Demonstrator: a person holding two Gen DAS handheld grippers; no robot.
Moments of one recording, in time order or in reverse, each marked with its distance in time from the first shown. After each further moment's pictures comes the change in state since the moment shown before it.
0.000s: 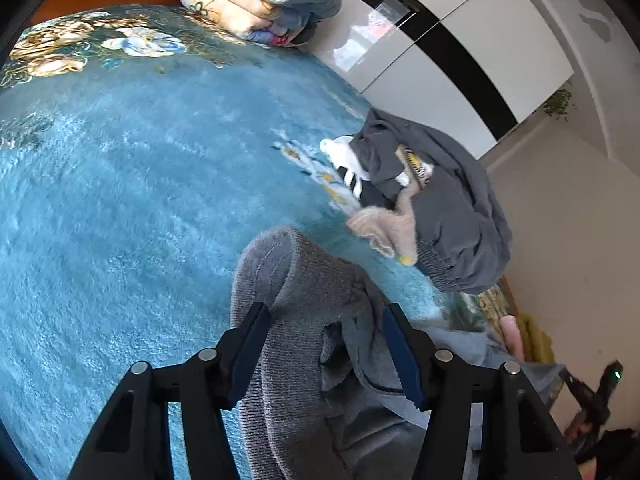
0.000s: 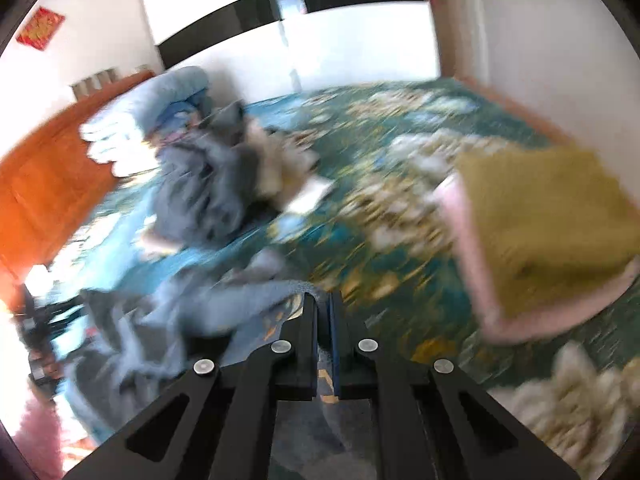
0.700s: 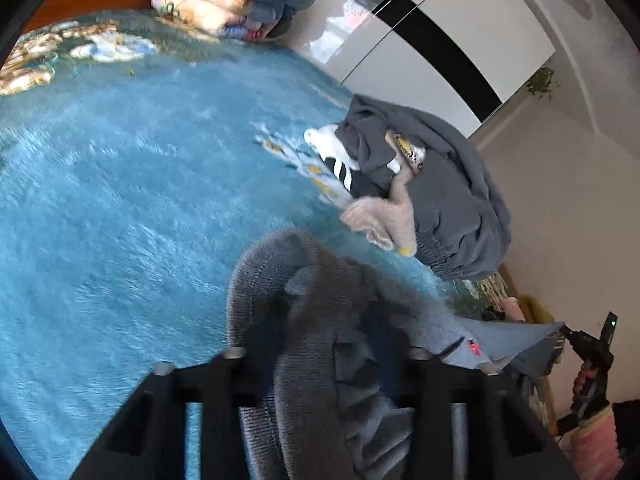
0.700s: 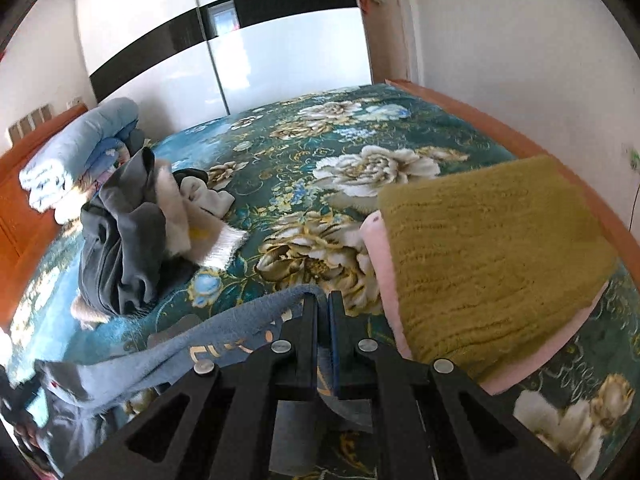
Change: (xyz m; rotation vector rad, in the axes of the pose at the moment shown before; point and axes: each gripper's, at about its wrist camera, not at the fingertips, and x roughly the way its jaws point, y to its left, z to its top) left arm 0.026 0.001 0.002 0.080 0.017 -0.022; right arm 0.033 -0.053 0.040 0.163 -0.005 -0.119
